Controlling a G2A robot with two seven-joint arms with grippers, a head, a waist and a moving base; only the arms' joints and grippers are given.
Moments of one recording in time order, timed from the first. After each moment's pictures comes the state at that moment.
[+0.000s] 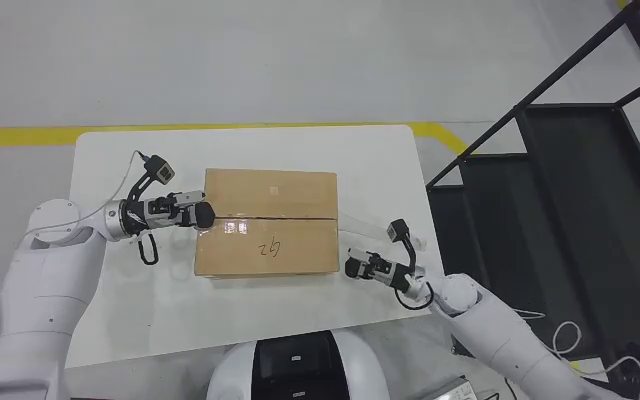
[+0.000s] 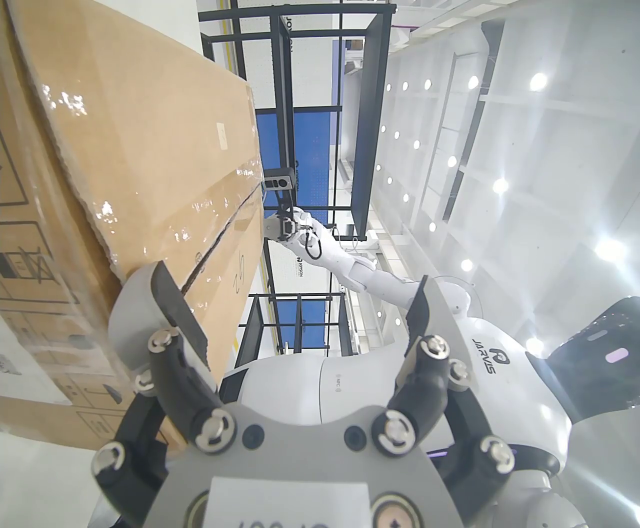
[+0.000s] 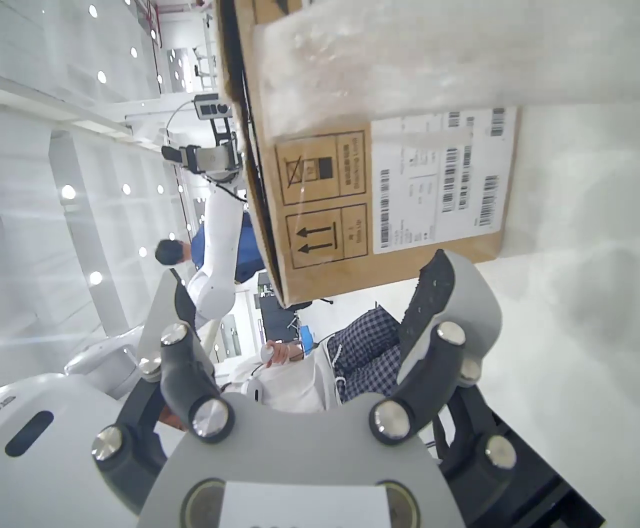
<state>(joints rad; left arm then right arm) 0.91 -1.03 -1.28 -1.04 -0.52 -0.27 -1.50 -1.38 -0.94 0.93 -1.33 0.53 -0.54 0.63</state>
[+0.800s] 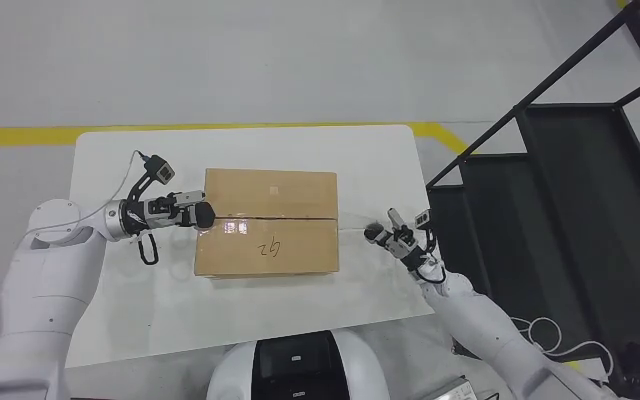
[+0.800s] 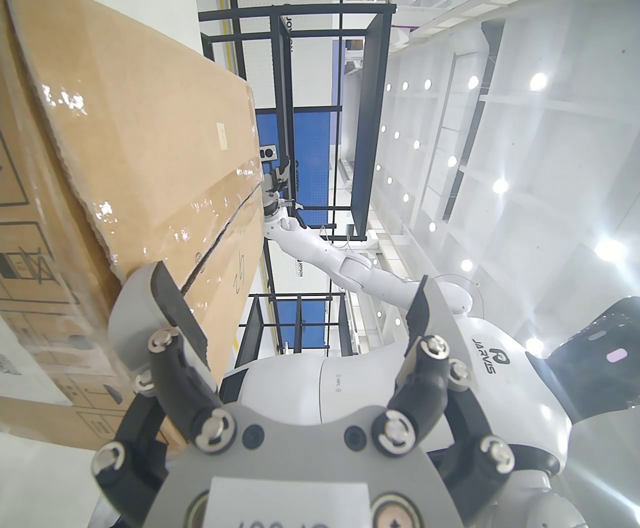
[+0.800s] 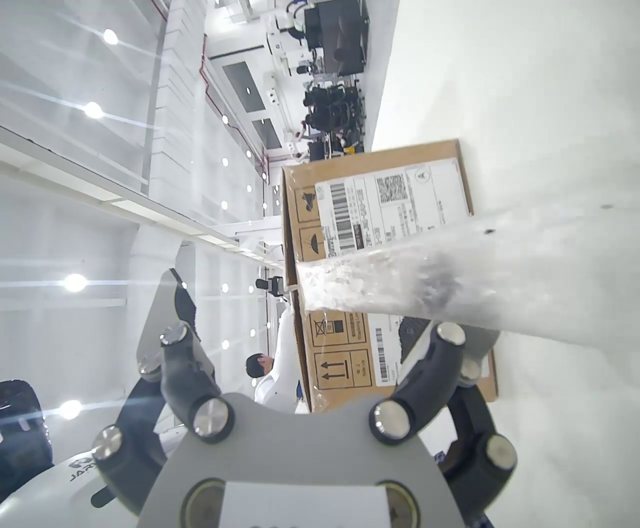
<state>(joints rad) 0.91 -1.03 -1.28 -1.04 -0.52 -0.27 -1.50 -1.24 -1.07 0.92 -0.93 0.98 -0.84 0.70</state>
